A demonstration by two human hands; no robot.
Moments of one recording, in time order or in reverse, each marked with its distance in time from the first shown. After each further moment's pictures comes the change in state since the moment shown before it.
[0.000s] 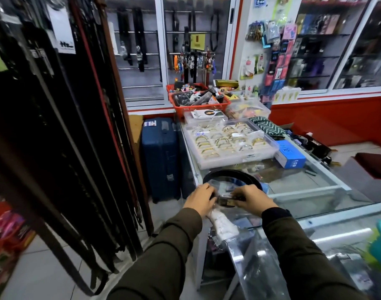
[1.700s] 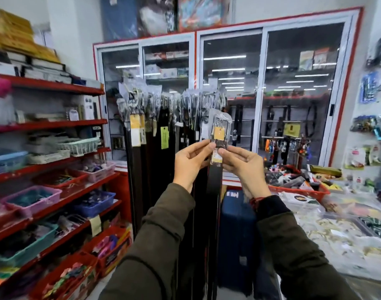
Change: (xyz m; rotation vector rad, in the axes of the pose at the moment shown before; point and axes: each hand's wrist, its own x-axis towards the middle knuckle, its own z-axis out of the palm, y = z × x) left_hand -0.134 0.021 -0.367 -1.096 1.004 0.020; right_hand 0.034 -0.336 -0.195 1.554 0.169 -0.592
